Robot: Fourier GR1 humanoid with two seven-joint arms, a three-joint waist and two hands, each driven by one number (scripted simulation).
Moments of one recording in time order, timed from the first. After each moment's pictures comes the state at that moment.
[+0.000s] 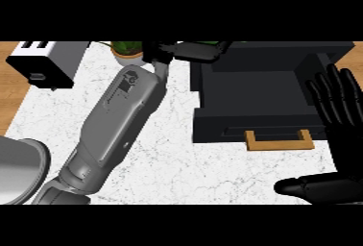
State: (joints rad) left arm -1.08 0.00 -0.10 -0.90 0.27 0.30 -0.21; right arm -0.09 -0.09 -0.08 -2.03 -0.16 0.16 0.13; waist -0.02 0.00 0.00
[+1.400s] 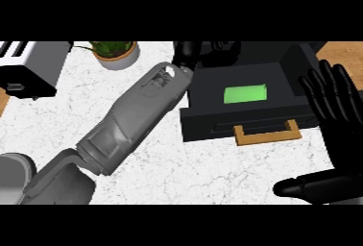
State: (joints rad) left arm -1.32 0.00 -0.53 -0.40 0.56 0.46 -0.32; right arm -0.13 -0.10 -0.08 -2.01 -0.19 0.20 0.12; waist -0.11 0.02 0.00
